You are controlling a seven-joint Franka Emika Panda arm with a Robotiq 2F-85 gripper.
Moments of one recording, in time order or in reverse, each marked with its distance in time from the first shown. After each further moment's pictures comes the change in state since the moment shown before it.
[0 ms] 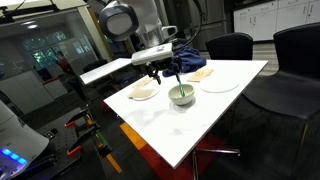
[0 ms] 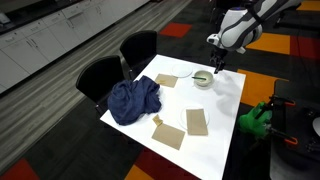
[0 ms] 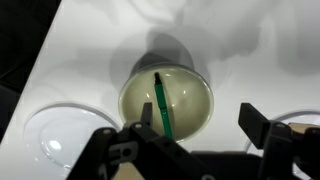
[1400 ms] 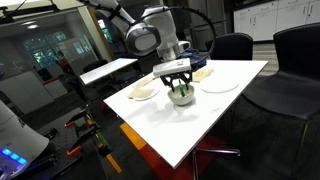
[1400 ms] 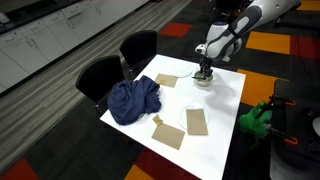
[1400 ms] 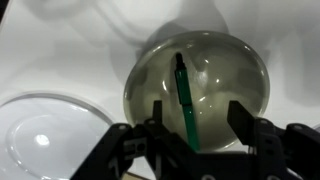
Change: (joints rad) arm -0.007 0.269 0.042 0.247 -0.043 0.009 0.006
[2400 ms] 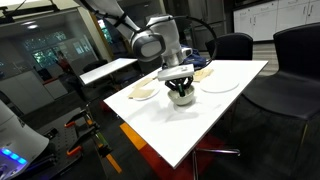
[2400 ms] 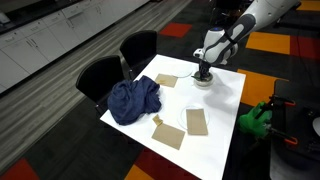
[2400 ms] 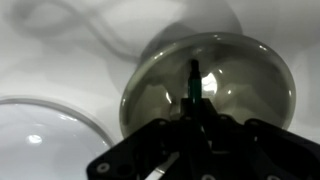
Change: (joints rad) arm 0.001 0.082 0.003 0.065 -0.049 -0.001 0.003
